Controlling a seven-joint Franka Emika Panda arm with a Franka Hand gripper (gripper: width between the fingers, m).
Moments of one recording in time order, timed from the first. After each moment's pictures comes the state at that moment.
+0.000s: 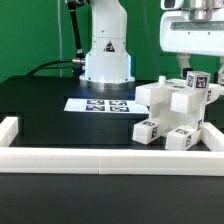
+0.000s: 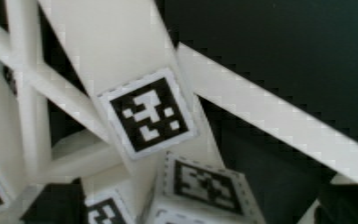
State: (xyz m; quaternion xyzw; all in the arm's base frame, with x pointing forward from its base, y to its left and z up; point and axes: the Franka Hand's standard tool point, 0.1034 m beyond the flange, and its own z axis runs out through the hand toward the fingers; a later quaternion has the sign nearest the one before) arm 0.526 0.136 0.114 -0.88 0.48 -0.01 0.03
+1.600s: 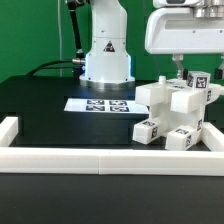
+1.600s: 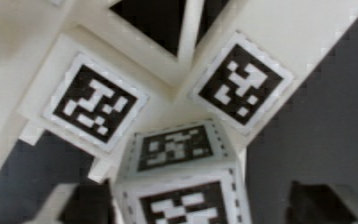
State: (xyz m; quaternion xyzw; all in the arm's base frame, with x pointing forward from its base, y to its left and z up) arm 0.530 0.130 0.116 -1.00 0.01 -0.03 0.02
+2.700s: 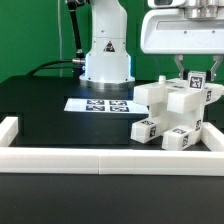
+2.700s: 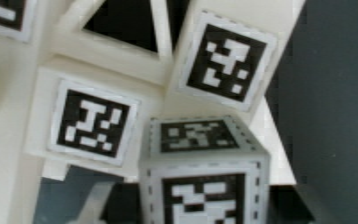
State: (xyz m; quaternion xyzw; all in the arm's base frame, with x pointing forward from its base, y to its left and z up) arm 0.534 0.120 0.115 -0.97 0.23 -0.02 0.03
